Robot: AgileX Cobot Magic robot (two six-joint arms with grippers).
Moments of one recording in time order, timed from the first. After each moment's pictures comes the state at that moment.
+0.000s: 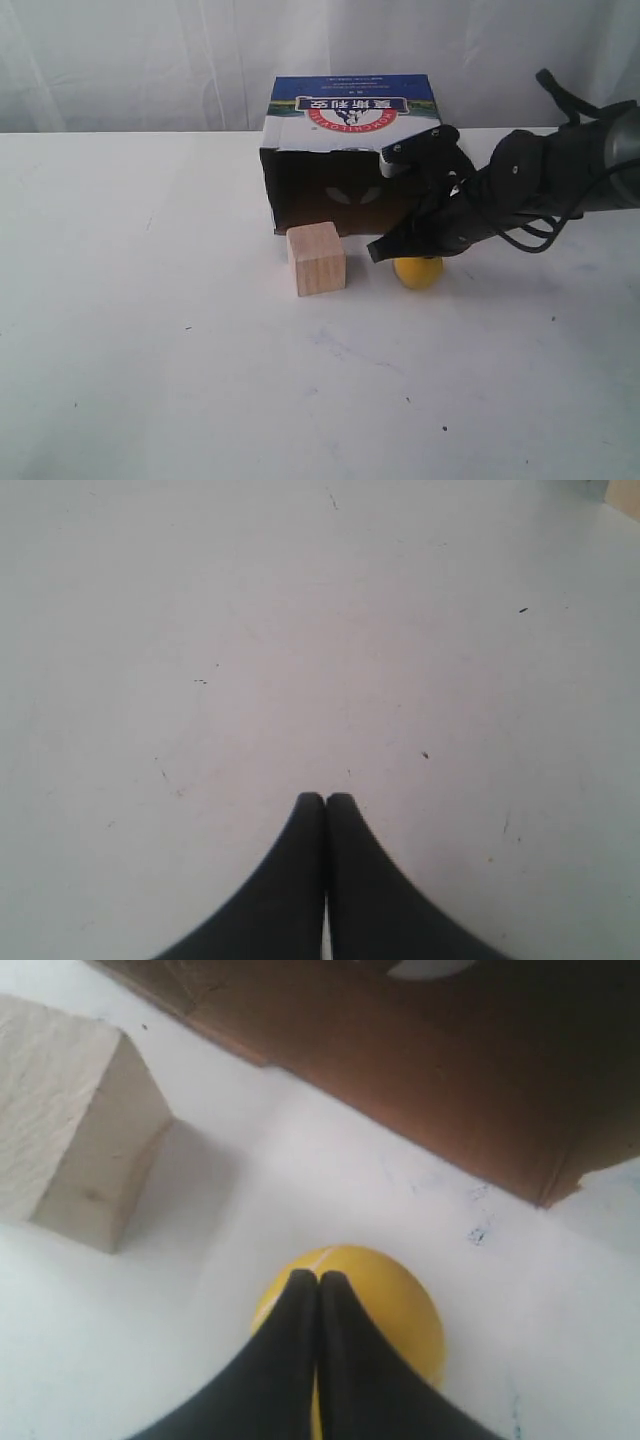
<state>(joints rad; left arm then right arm) -0.13 0.00 0.03 -0.08 0.50 0.18 0.35 1.85 -1.05 0.31 0.22 -0.43</state>
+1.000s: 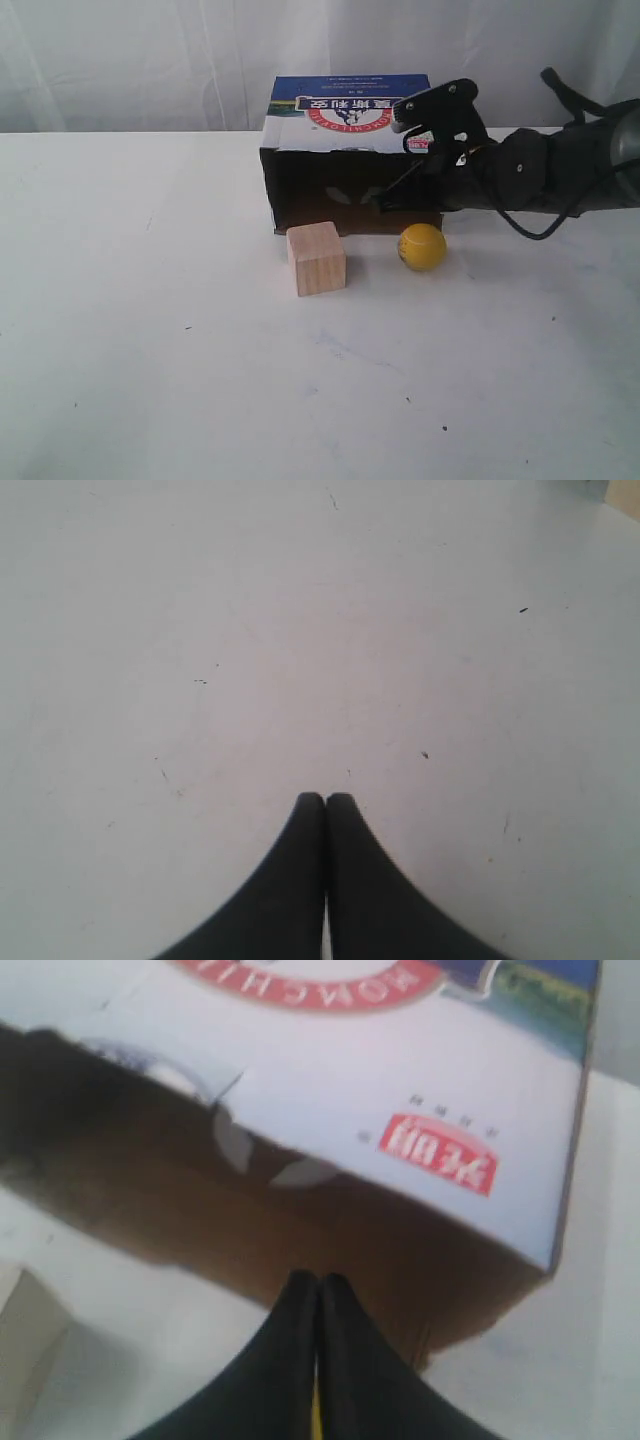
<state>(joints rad) -0.13 0.00 0.03 -0.08 0.50 0.18 0.35 1.83 -1.05 0.31 -0.09 -0.43</state>
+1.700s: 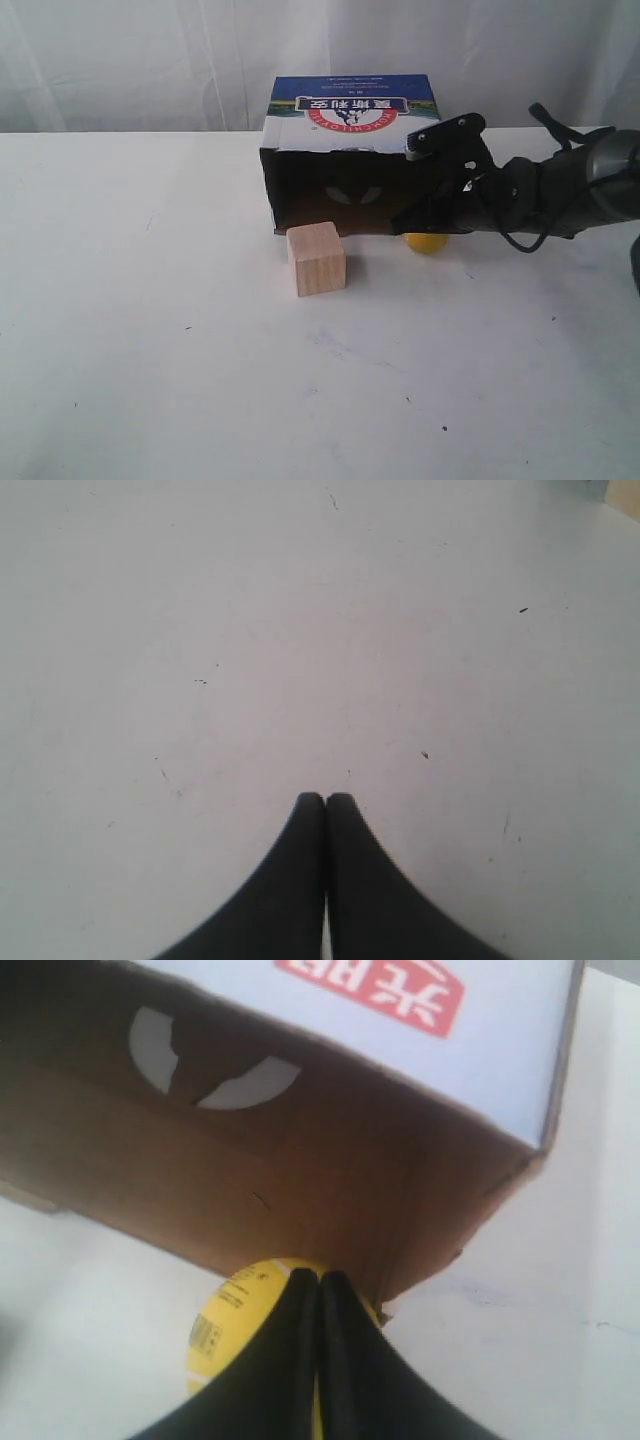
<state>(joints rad) -0.13 0.00 0.03 -0.08 0.50 0.18 0.30 1.95 -1.05 0.31 -0.13 -0.42</state>
